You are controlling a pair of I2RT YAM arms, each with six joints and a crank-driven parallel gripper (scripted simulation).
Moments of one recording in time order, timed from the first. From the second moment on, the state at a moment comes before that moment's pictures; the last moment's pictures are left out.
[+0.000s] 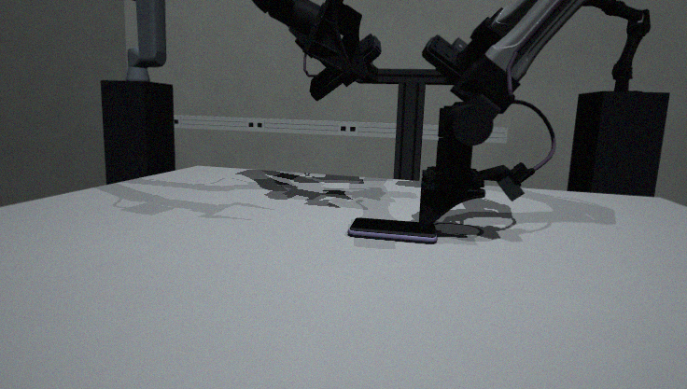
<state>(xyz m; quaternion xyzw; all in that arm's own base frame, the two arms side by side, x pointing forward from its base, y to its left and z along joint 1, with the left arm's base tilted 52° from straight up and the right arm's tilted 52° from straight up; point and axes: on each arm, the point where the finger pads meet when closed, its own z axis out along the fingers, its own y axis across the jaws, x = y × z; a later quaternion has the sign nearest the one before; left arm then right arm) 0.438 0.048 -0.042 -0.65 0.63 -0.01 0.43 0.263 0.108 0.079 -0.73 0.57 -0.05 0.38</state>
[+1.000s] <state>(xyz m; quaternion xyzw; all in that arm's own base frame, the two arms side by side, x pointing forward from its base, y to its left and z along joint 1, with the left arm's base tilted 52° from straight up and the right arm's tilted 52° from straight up) 0.444 0.046 -0.048 -0.64 0.64 -0.01 0.43 0.263 0.108 0.079 -0.73 0.57 -0.05 0.38</state>
